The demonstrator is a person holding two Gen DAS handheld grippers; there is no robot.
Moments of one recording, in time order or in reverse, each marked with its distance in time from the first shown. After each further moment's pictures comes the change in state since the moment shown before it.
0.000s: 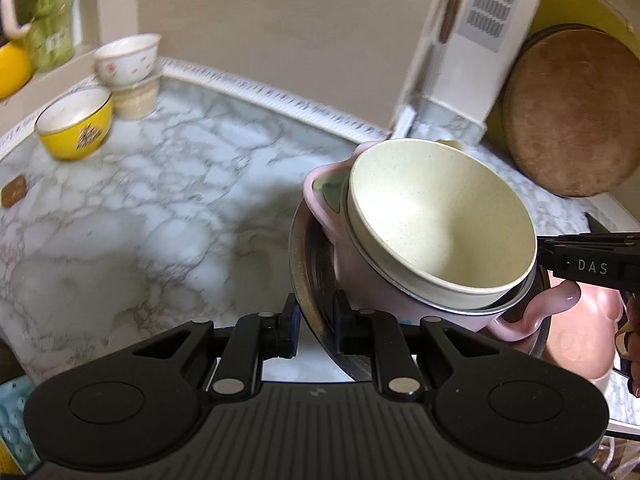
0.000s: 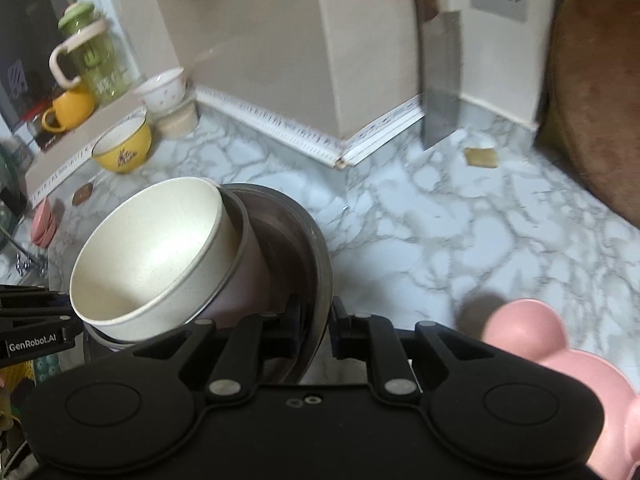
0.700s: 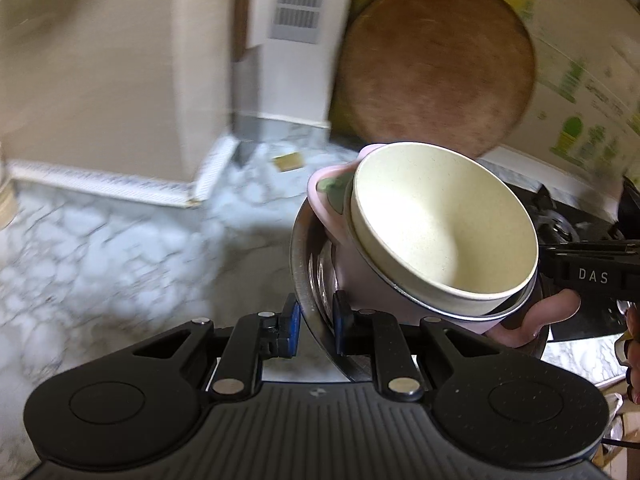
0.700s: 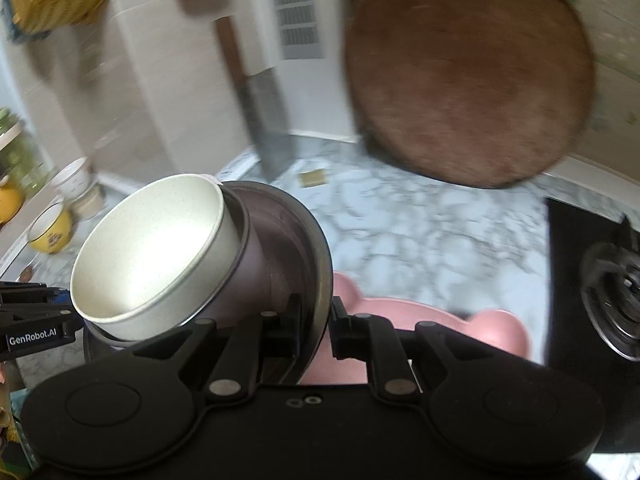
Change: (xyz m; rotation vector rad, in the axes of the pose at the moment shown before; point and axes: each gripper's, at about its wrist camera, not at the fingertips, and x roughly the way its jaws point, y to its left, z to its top) left arm 0.005 -0.143 0.024 0.293 -0.022 -0.220; right arm -0.109 -0.101 -0.051 0.253 -0.135 -0.227
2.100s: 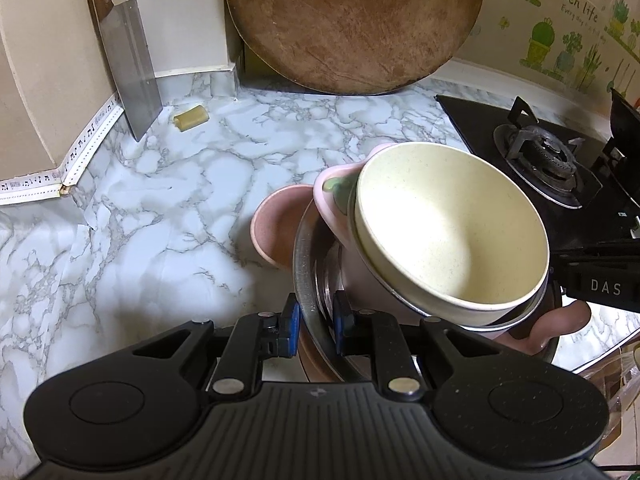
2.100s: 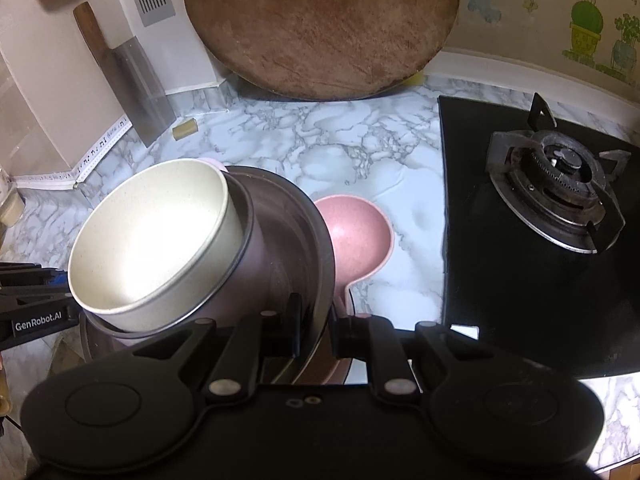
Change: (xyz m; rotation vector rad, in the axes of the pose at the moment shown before) left arm 0.098 -0.081 -0.022 0.159 0.122 -0.023; right arm 0.028 -0.106 -0.079 0.165 0.089 -0.117
